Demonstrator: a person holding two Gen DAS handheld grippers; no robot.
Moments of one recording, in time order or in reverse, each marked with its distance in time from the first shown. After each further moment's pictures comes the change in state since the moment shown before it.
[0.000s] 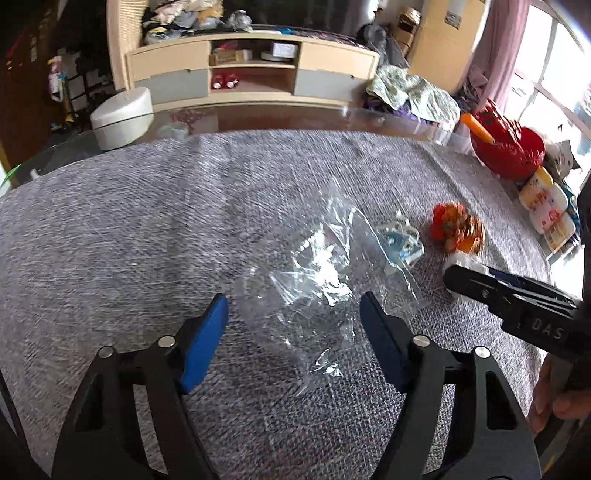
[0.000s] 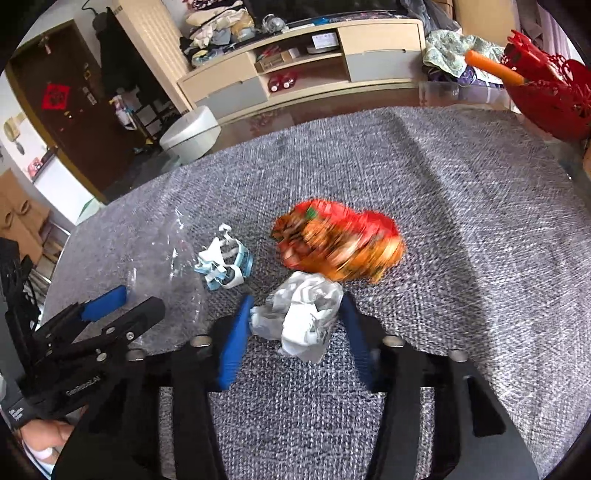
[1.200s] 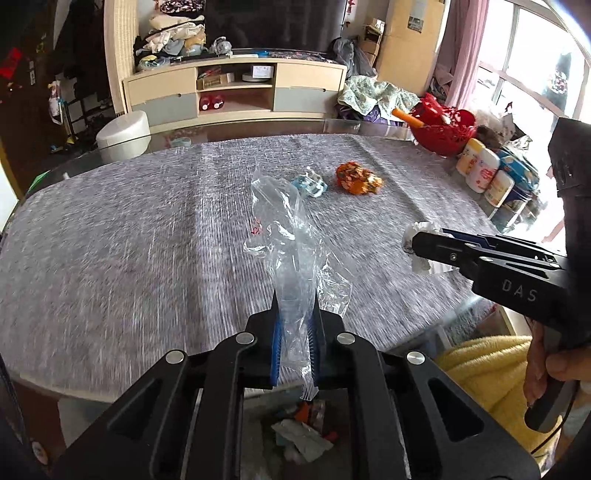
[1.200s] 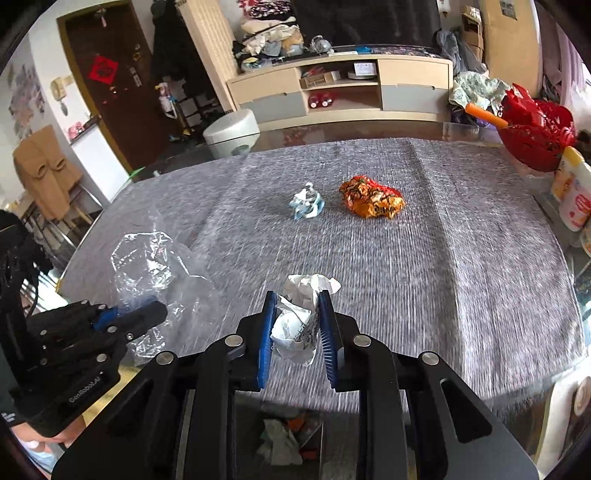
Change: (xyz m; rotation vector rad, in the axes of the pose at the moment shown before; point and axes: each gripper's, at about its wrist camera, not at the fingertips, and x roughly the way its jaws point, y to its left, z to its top) left arm -0.152 -0.050 -0.105 0.064 -0.078 -0.013; right arm -0.129 0.038 -0.082 -0.151 -0.065 0.056
